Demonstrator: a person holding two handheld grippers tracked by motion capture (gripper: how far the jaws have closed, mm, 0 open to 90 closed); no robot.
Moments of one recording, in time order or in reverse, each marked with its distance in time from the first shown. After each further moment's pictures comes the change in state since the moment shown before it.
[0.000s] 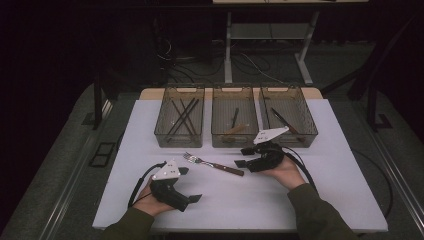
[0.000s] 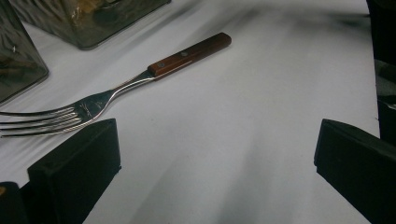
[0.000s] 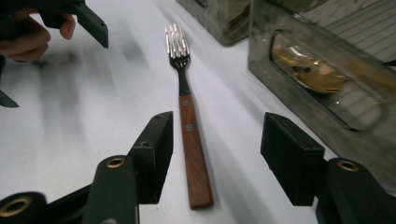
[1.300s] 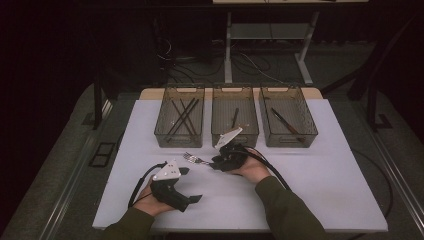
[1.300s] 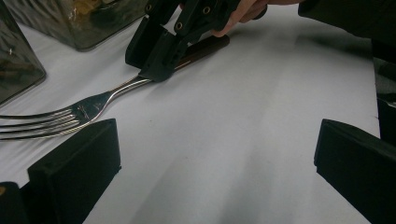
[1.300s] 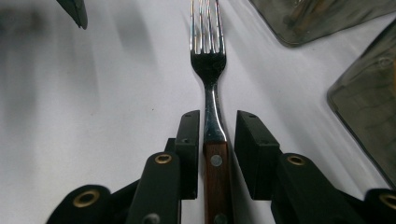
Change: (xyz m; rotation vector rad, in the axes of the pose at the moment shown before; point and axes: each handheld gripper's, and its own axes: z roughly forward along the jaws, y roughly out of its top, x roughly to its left) left arm 0.000 0.000 0.001 0.000 -0.001 0.012; right arm 0.020 0.031 0.089 0.184 0.032 -0.142
